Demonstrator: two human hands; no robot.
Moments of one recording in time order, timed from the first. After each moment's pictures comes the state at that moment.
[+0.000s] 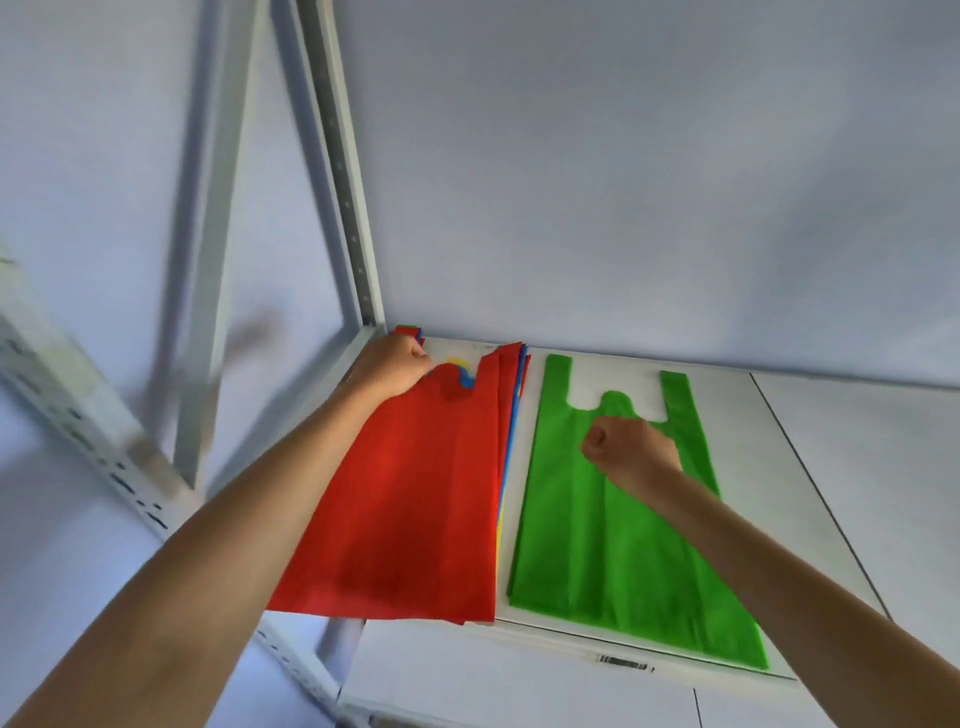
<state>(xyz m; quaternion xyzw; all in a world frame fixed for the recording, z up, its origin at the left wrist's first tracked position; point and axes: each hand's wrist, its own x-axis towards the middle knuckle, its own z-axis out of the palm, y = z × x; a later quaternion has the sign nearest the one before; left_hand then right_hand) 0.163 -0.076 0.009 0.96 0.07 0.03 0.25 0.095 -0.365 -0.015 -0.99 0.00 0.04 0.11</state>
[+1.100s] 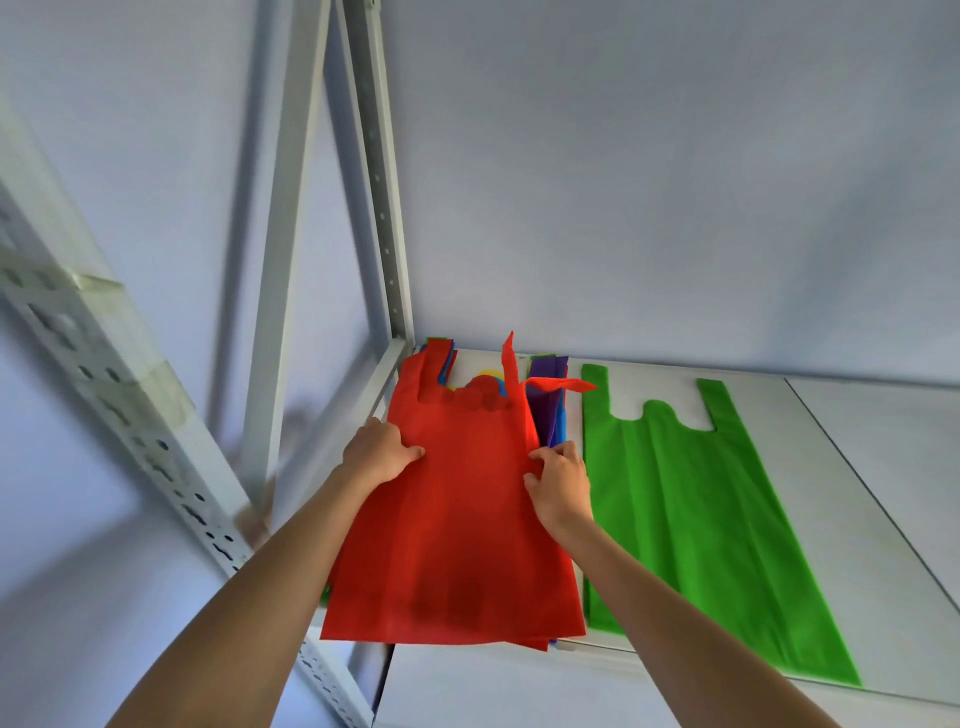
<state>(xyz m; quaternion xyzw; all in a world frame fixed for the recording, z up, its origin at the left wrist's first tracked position) 0.141 0.022 -0.083 0.98 0.10 -0.07 0.17 0.101 -0.217 -0.091 -0.95 0.03 -0.03 0.30</state>
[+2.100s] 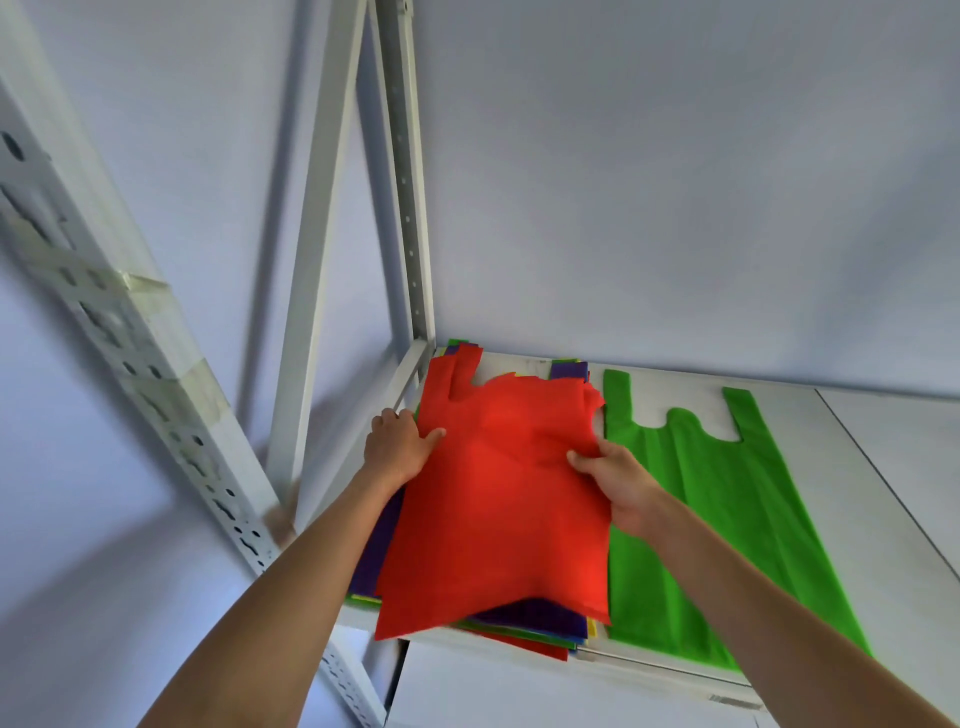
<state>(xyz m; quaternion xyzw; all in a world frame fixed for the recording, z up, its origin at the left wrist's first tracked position) 0.138 0.018 -0.081 0.97 0.13 0.03 0.19 0.106 -0.251 -0.052 -0.66 0.07 0.19 0.72</state>
